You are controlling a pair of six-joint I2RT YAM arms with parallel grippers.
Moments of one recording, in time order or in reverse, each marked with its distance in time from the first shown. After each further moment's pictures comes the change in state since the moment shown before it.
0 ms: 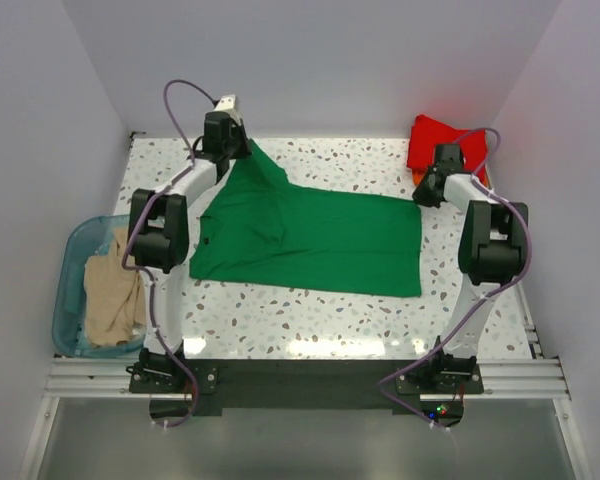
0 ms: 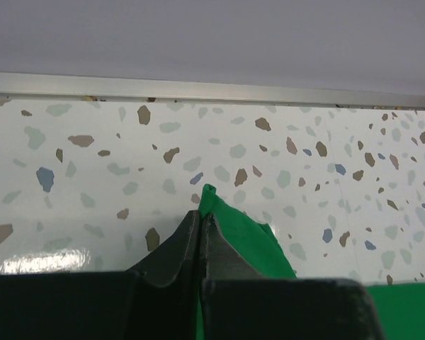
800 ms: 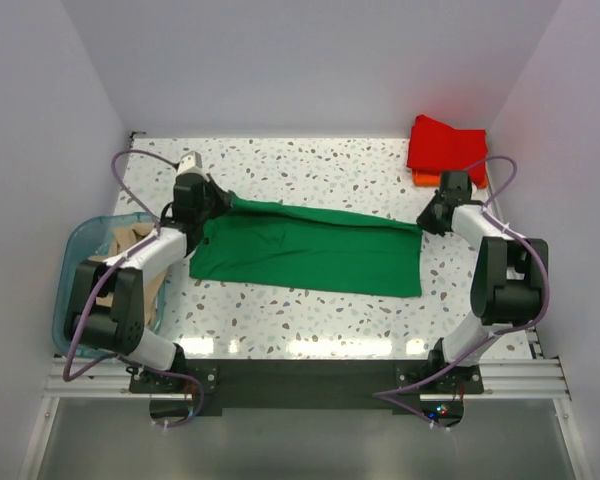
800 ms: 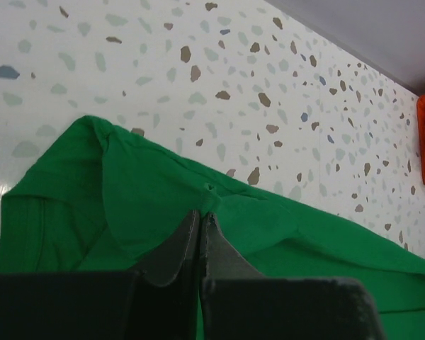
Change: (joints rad) left arm 0.000 -0.722 -0.917 0.169 -0.072 -0.294; right arm 0.000 -0.351 -0.398 0.040 0.019 0.113
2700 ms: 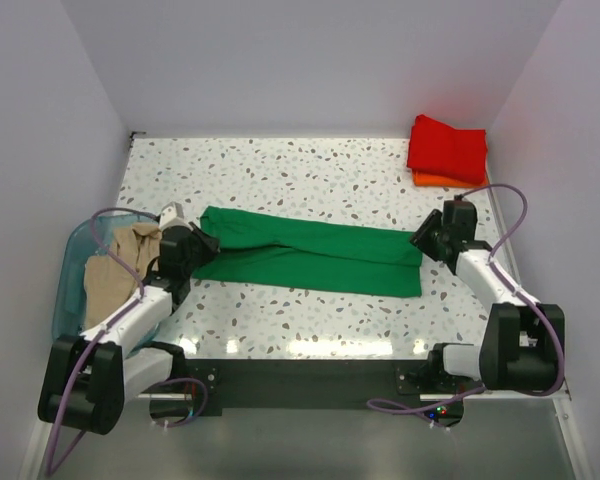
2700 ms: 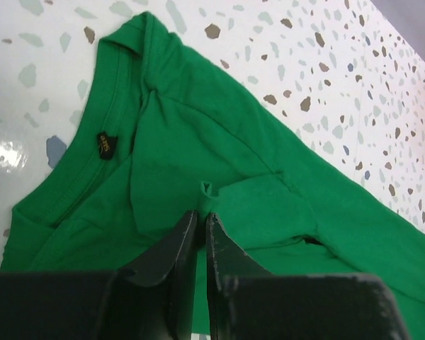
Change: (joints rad) left arm 0.000 -0.421 -0.446 -0.024 -0.078 -0.113; right arm 0.026 -0.399 -0.358 0.106 -0.096 0.039
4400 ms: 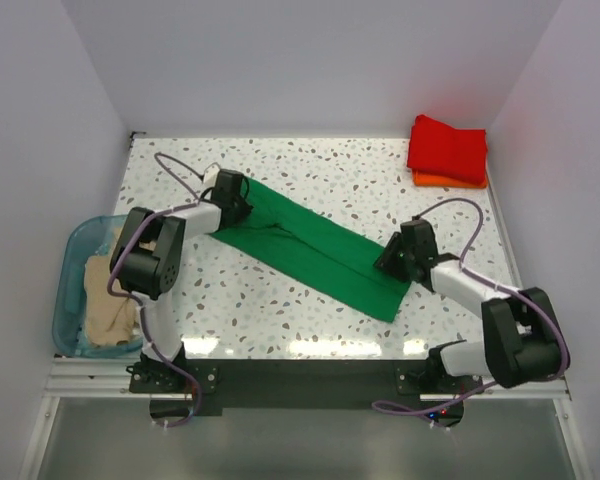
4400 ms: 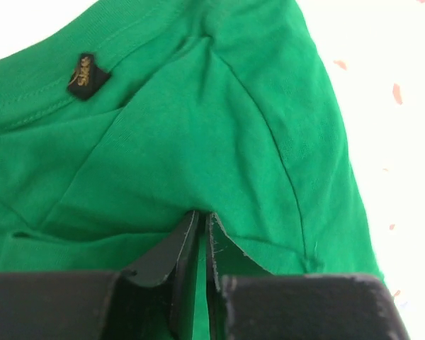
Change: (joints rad) left arm -0.110 0.800 0.664 -0.208 -0.145 -0.173; right arm 0.269 0.090 -0.101 0.081 0.026 0.104
